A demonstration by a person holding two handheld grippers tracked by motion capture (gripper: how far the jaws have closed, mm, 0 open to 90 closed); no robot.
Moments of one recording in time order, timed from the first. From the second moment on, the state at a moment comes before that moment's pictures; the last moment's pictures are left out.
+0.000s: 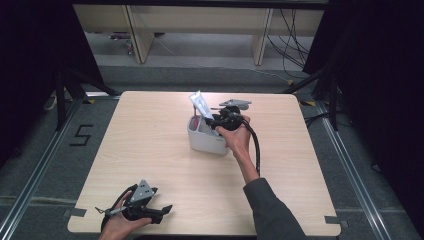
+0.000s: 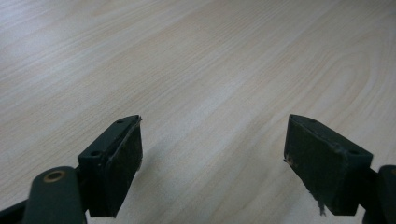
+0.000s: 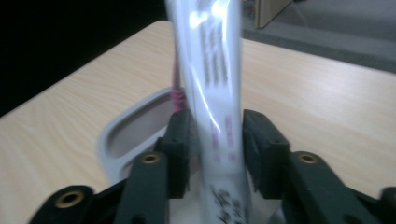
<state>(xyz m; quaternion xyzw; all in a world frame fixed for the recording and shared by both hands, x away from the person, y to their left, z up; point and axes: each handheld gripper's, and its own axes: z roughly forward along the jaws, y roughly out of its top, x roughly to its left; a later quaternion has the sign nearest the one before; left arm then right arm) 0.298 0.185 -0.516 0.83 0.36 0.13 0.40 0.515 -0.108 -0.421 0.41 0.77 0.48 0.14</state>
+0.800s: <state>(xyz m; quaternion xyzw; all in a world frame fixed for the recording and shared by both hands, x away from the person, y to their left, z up) 0.299 0.185 -0.517 0.83 0.36 0.13 0.40 0.480 -0.155 -0.401 0.40 0.76 0.50 0.14</state>
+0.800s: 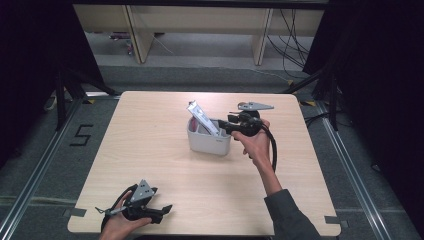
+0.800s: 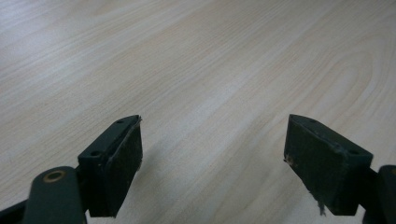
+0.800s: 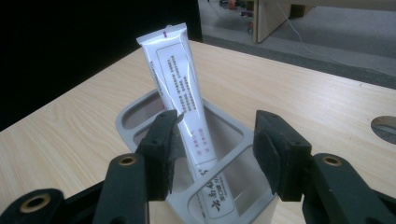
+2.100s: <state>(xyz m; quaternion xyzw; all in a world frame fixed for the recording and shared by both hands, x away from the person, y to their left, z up) 0.298 0.188 -0.516 0.83 0.36 0.14 0.40 0.457 -0.177 -0.404 0.40 0.76 0.50 0.13</state>
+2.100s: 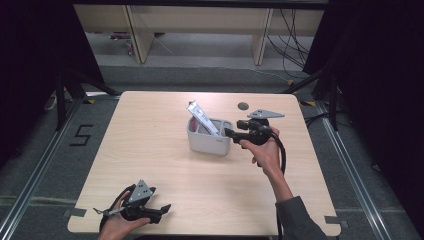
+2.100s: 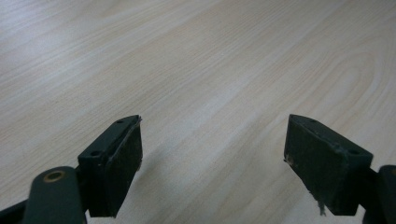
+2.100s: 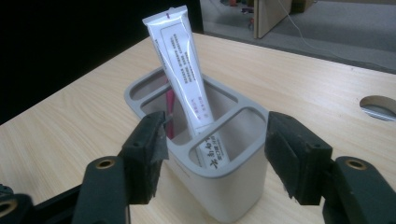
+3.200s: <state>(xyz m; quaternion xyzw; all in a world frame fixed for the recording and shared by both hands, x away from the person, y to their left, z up) 0.298 0.189 -0.514 0.83 0.36 0.14 0.40 0.438 -0.210 -0.420 0.44 0.75 0.47 0.14</state>
